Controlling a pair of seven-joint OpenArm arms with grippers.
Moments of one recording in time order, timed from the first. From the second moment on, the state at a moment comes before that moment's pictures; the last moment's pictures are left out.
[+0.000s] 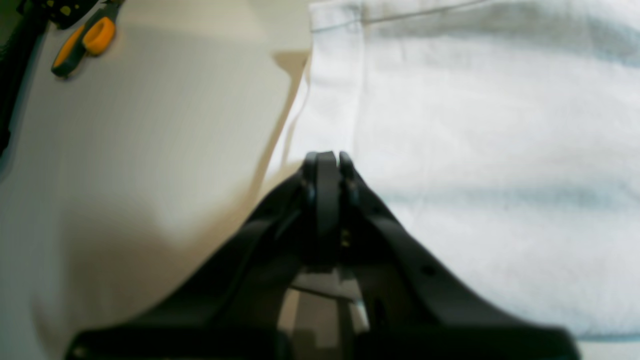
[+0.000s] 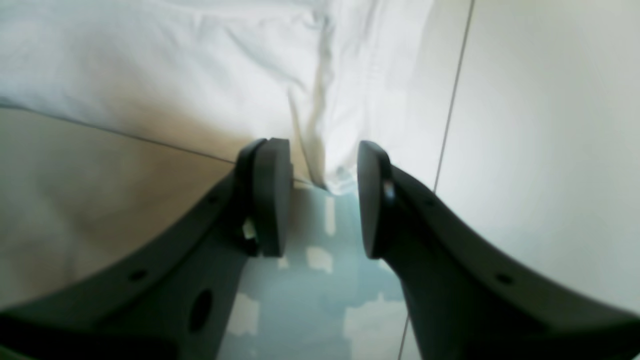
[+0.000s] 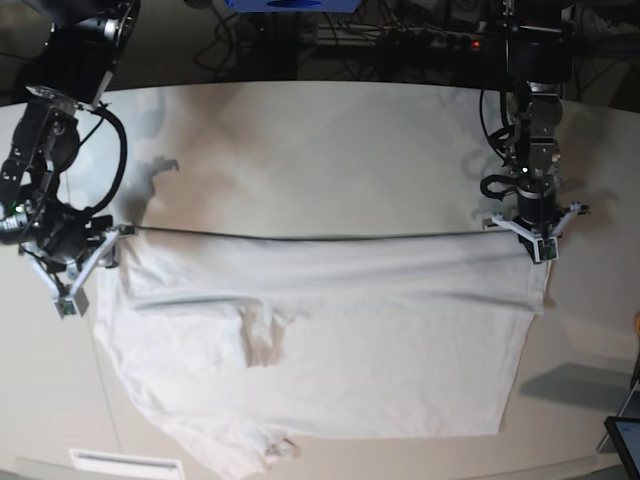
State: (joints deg) left arm 0.6 -24.9 -1.3 62.5 -10.2 10.2 0.0; right arm 6.7 9.7 20.3 100.1 17.8 25.6 -77.3
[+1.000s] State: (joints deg) left arm 0.6 -24.9 -1.3 62.5 -10.1 10.2 0.0; right arm 6.1 8.5 20.2 90.1 17.7 25.7 -71.7
